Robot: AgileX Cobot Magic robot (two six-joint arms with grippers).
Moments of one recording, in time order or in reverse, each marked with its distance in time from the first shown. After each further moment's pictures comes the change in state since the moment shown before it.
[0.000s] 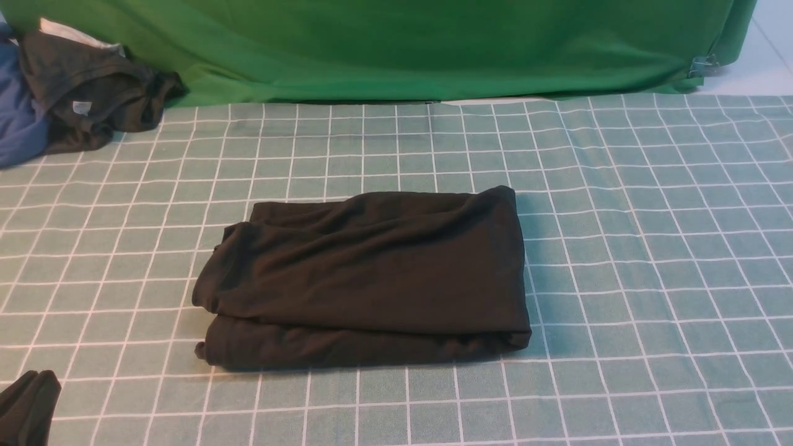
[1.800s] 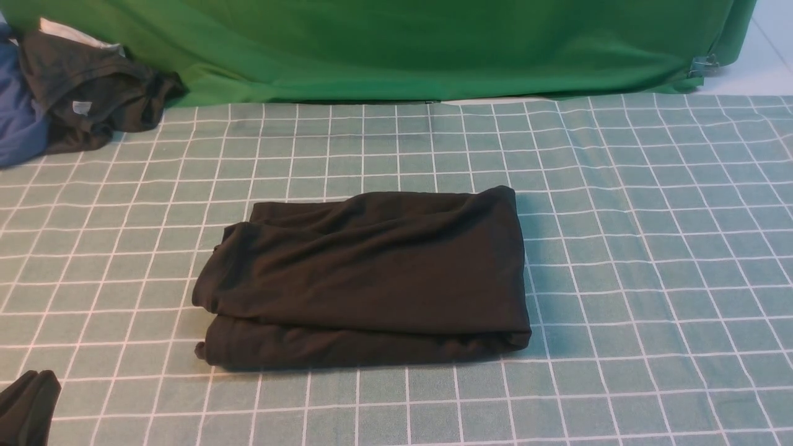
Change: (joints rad) right arm -0.003 -0.030 0.044 0.008 -0.031 -0.031; left arm 0.000 0.000 0.000 0.000 0.000 0.000
